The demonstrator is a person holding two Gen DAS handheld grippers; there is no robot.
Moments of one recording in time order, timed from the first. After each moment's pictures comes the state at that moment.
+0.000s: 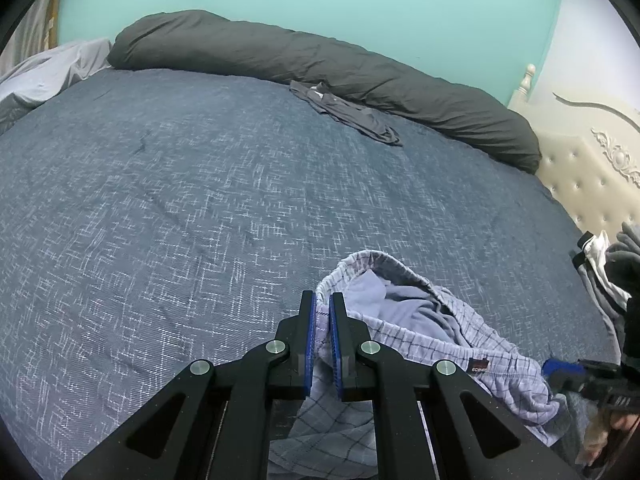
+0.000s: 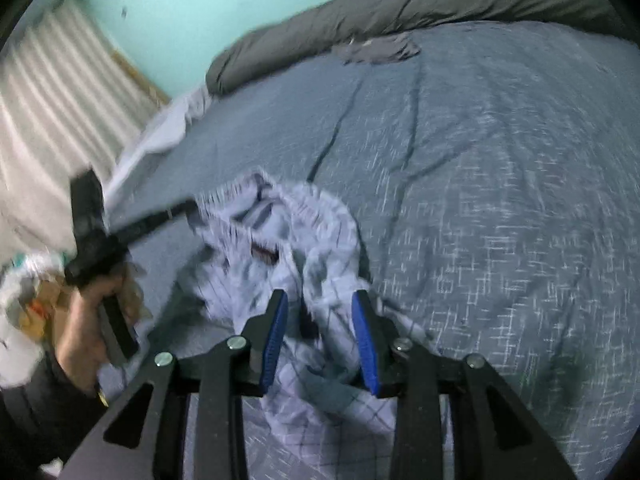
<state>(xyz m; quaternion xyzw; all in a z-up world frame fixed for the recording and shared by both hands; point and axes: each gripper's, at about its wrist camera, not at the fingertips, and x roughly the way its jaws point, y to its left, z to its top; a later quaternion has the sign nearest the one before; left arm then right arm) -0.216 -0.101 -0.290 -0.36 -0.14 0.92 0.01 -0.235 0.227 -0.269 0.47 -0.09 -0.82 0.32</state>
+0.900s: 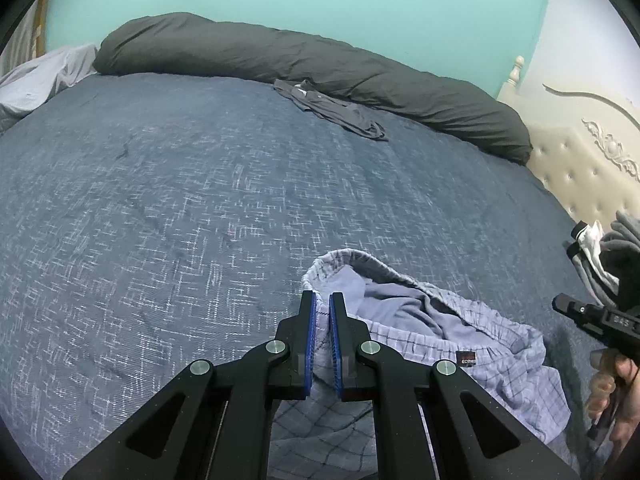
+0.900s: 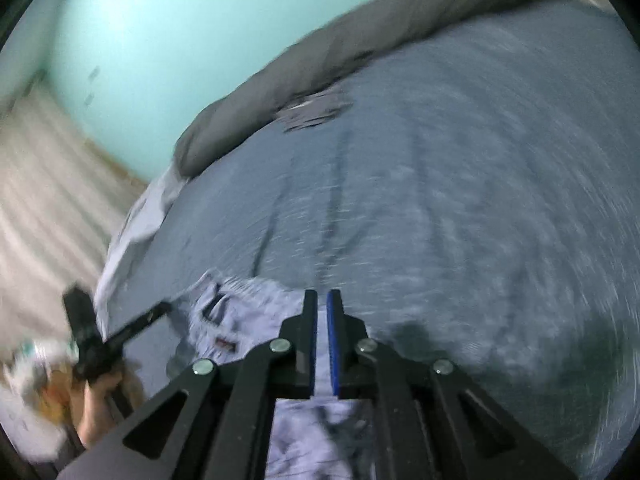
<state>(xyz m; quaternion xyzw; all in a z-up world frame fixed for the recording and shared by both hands) -0.220 -0.086 -0.288 -0.37 -0.13 0.92 0.03 -0.273 0.289 -0.260 0.40 -0.20 -0.85 0.27</state>
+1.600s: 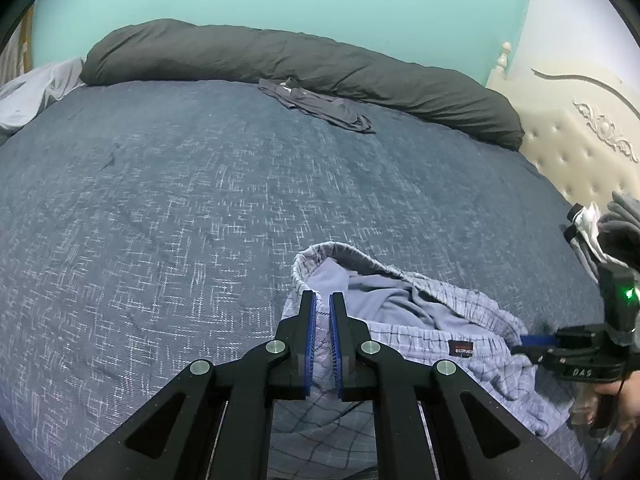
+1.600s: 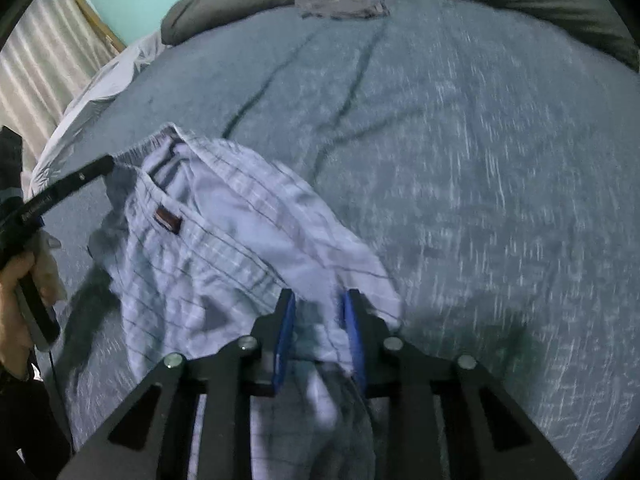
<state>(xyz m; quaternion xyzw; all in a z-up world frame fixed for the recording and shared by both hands) -0.220 -0.073 -0.288 -0.37 -0.10 0.92 0.05 -0.260 0.253 -0.312 0.53 0.01 -0.81 0.25</state>
